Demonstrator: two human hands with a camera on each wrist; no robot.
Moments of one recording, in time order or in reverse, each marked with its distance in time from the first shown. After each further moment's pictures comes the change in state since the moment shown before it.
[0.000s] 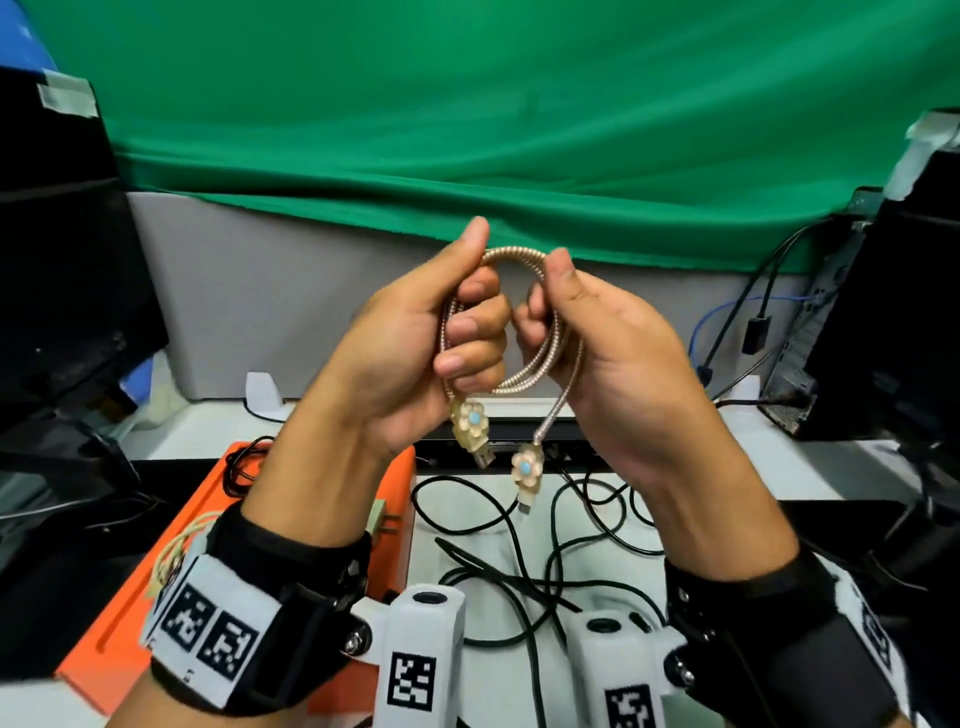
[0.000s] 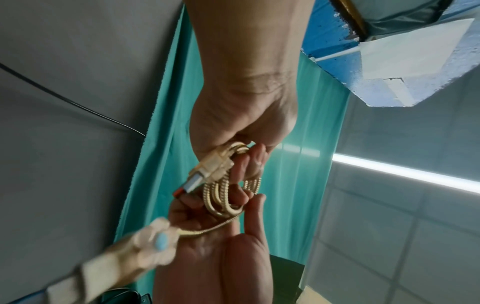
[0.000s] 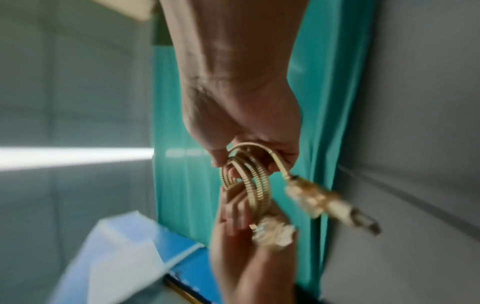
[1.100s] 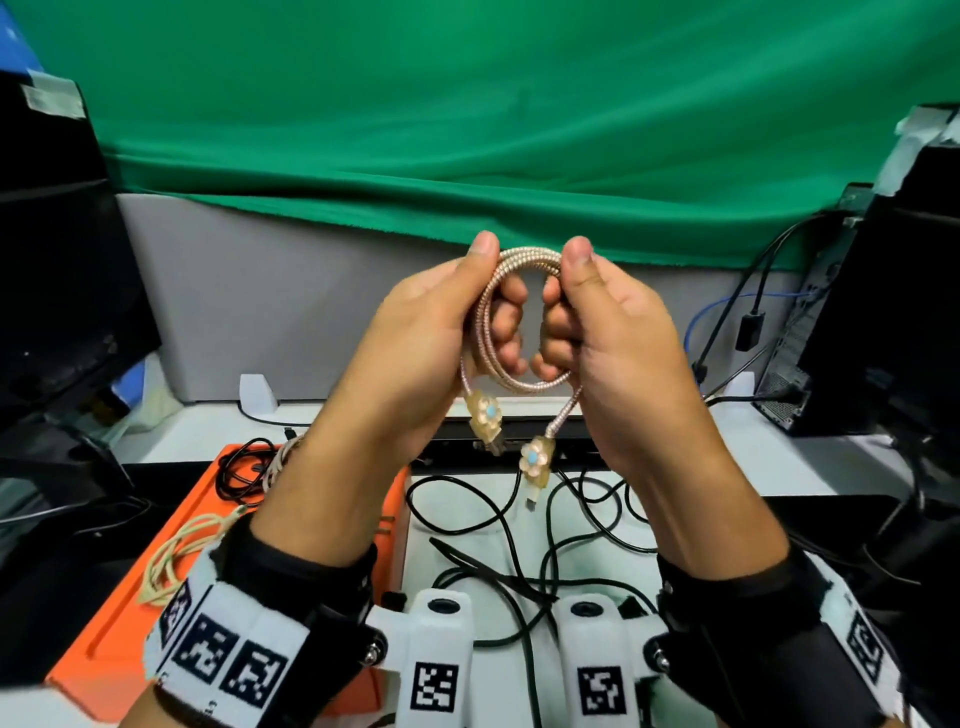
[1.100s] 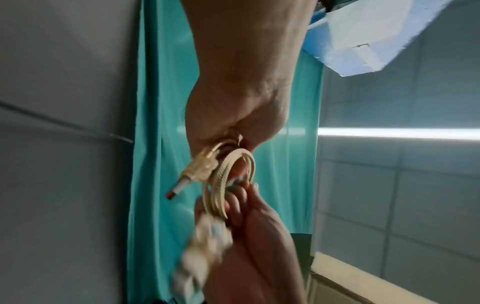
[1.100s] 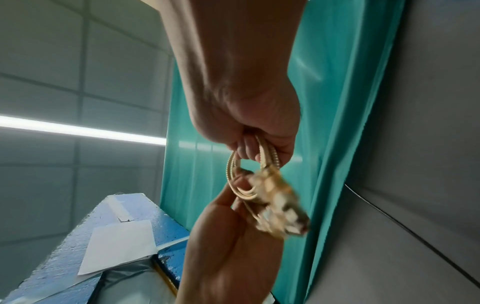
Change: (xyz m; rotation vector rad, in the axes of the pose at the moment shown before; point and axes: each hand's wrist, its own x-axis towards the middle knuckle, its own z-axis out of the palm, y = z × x) left_hand 0.007 -0.016 0.010 0.338 0.202 0.182; right_hand 0.001 -0.004 0.001 -0.042 0.191 0.008
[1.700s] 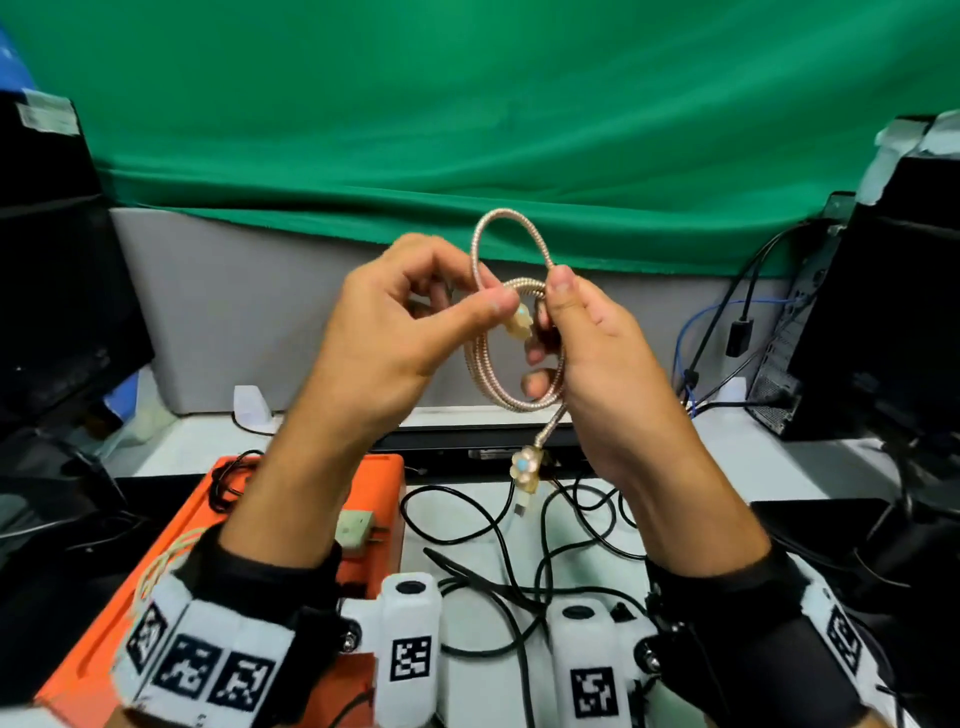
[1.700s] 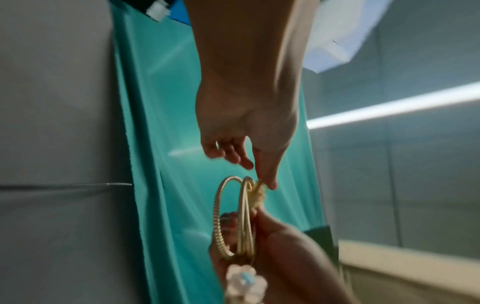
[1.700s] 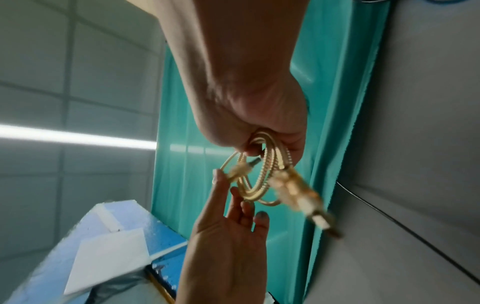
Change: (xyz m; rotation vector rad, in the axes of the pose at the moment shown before) left_hand 0.001 0.005 -0.024 0.464 0.042 0.430; right_hand 0.006 0.012 -0.008 -0.236 0.010 0.009
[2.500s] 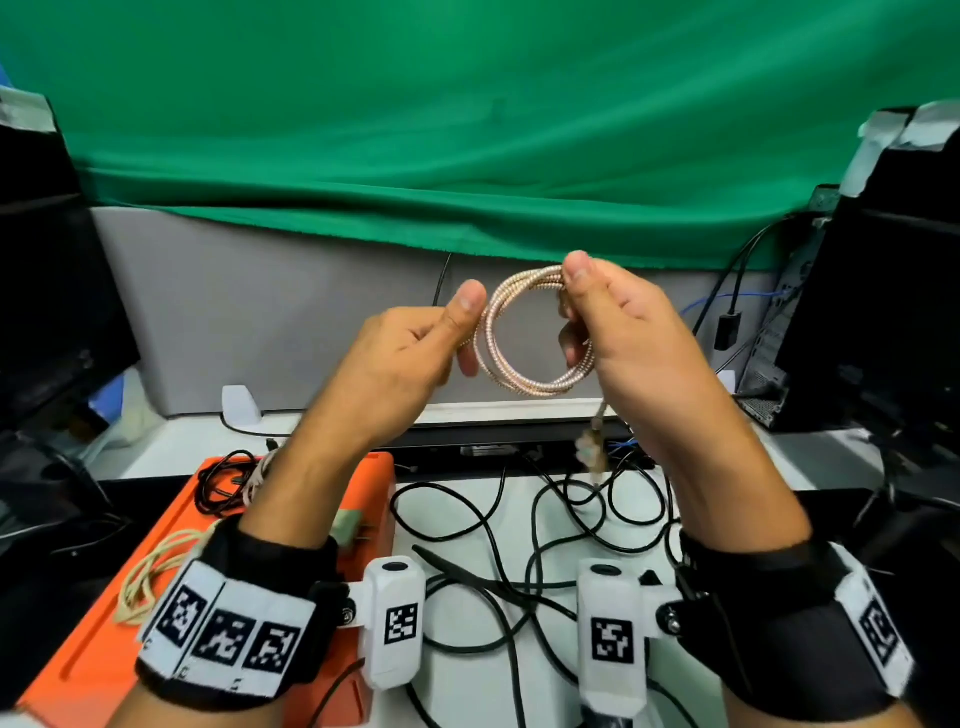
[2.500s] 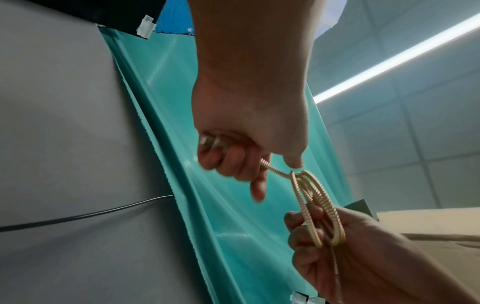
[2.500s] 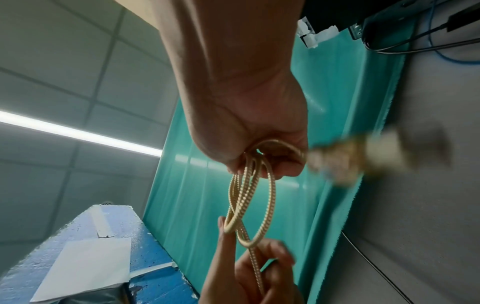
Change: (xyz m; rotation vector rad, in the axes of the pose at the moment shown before) left_hand -0.002 -0.029 0.004 0.296 -0.174 -0.202; right_hand 0.002 -0.012 -0.037 -0.322 0.006 -0.136
